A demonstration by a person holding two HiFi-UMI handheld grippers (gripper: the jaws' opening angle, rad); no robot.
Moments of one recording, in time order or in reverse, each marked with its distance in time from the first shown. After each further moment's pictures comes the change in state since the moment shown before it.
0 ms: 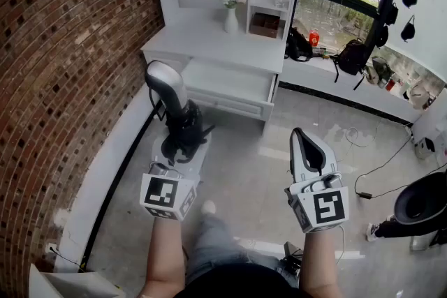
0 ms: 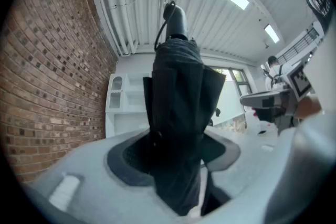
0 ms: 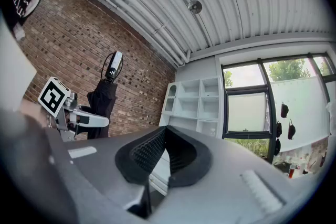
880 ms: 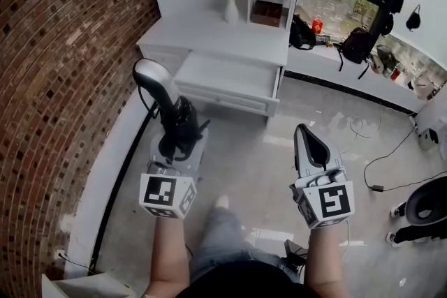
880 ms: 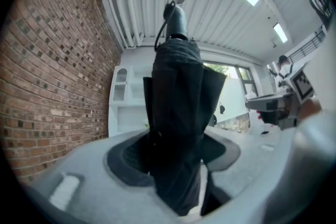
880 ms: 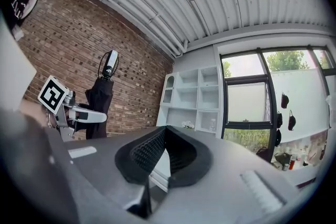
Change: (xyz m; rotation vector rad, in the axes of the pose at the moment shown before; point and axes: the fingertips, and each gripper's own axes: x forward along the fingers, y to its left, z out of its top) left arm 0.040 0.046 -0.027 -0.050 0.048 0.026; right arm 0.053 -0.013 -0.033 0.044 0.078 -0.012
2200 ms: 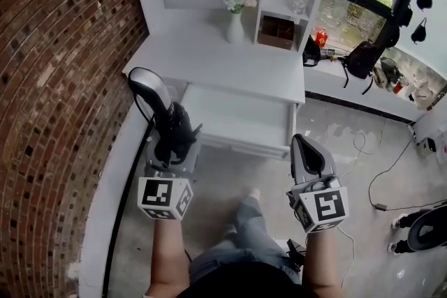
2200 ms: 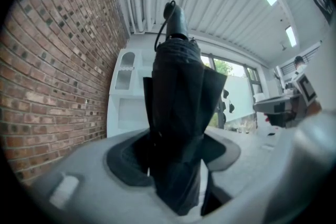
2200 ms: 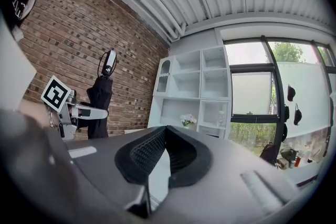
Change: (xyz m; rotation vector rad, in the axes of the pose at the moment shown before) left arm 0.211 0.210 -0.055 -0.063 0.038 -0.021; right arm 0.274 -0.021 -0.045 0.017 0.095 -0.061
